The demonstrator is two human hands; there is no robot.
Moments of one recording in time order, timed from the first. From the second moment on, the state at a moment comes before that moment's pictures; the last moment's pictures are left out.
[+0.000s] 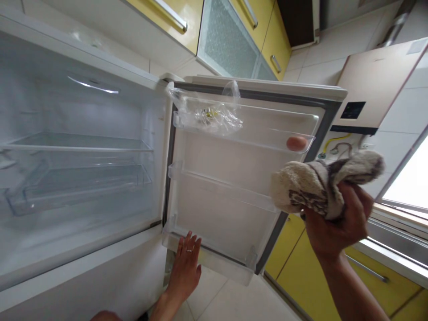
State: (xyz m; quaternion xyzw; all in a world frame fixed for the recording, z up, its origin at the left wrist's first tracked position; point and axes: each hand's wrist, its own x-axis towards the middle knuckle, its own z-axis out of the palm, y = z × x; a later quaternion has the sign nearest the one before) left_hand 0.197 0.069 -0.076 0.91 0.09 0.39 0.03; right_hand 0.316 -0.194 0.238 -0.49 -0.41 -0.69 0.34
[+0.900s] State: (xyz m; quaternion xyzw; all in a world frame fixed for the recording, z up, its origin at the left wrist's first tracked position) left_hand 0.200 0.063 -0.076 0.95 0.13 0.26 0.08; right_hand 0.367 0.079 0.328 -0.71 -0.63 0.17 0.25
